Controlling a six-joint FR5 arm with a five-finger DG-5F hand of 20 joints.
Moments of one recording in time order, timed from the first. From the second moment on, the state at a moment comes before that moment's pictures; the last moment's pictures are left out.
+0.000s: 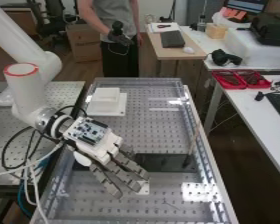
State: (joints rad) arm 1.49 -2.01 -2.08 -2.34 -1.19 -0.61
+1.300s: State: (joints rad) arm 1.50 -2.04 -2.07 -2.32 -1.20 -0.66
